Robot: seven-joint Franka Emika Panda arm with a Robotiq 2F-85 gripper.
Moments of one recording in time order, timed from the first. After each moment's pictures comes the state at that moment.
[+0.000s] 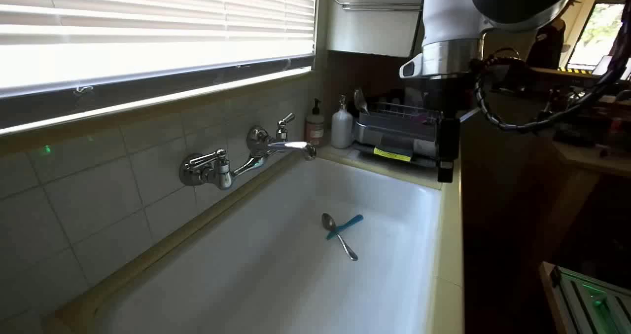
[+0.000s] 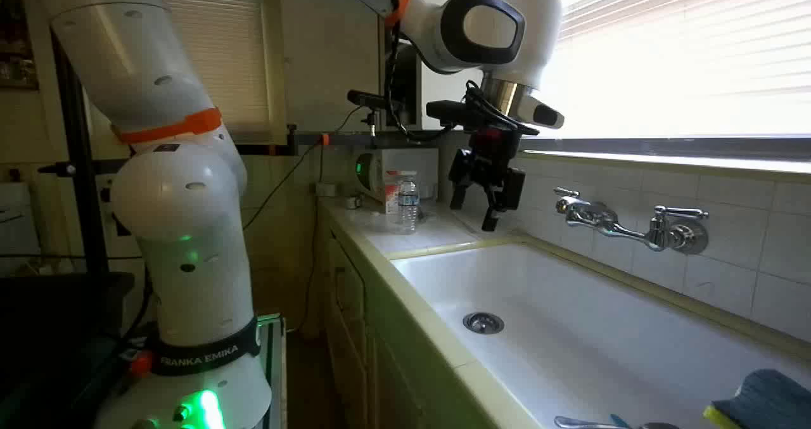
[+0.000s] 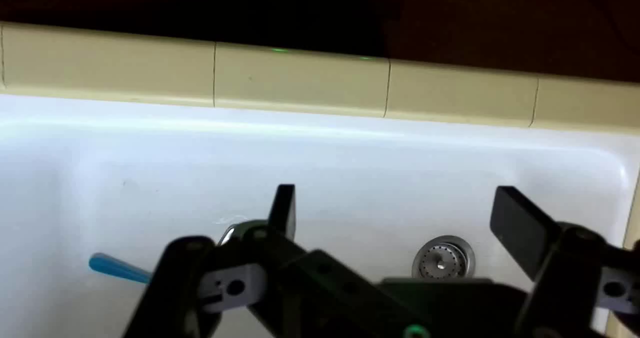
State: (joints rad) arm 0.00 -0.31 -0.14 -2.39 0.06 1.88 -0.27
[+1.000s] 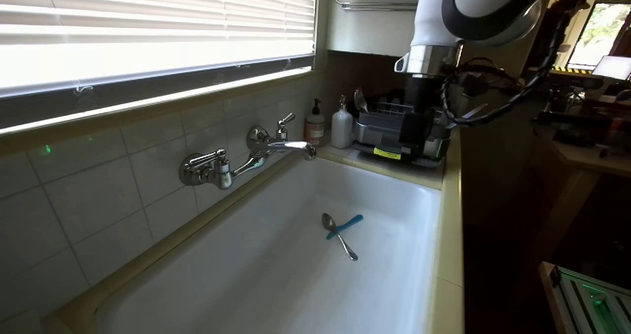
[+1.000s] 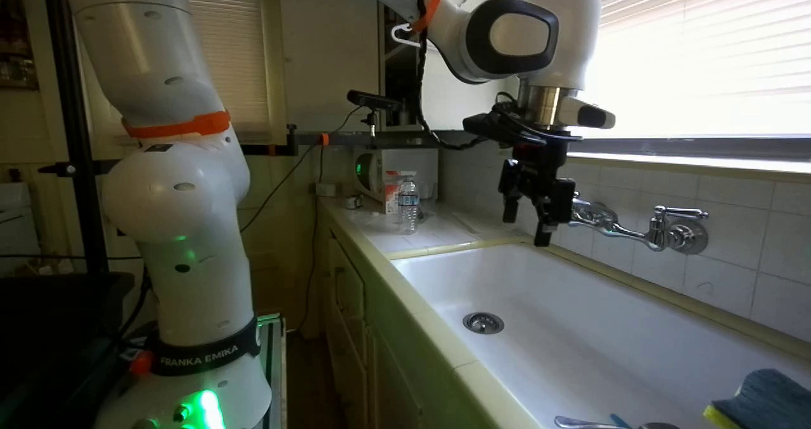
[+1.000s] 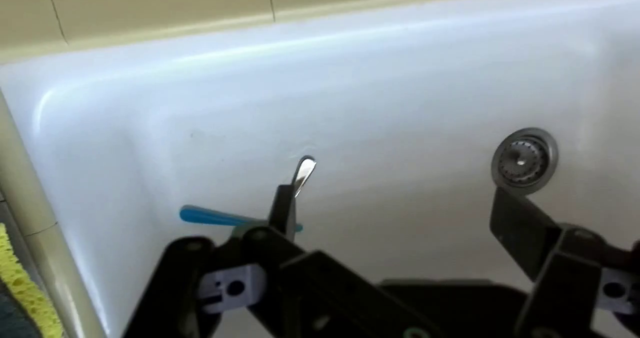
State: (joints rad) arm -0.07 -0.20 -0.18 -2.33 0.07 2.09 -0.18
